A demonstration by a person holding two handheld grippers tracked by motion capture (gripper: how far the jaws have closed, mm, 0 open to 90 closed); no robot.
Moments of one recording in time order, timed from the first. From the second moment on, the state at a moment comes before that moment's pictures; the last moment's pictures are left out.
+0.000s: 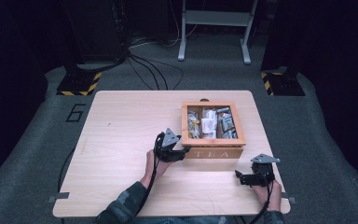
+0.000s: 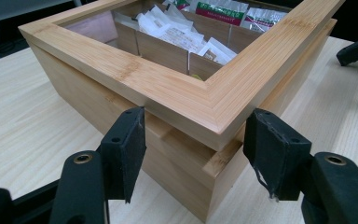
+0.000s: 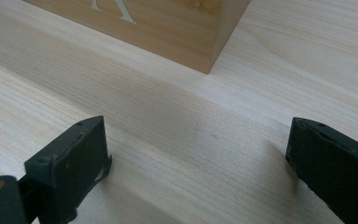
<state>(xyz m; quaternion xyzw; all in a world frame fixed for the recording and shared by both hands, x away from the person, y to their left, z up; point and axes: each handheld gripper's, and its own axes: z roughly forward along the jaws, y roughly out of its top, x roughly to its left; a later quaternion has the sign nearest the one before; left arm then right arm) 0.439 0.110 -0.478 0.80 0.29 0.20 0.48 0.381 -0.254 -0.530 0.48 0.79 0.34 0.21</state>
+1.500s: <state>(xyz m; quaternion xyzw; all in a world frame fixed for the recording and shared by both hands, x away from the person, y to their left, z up) 0.461 0.104 -0.434 0.77 0.27 0.25 0.52 0.381 -0.254 -0.529 0.48 0.78 0.34 0.20</state>
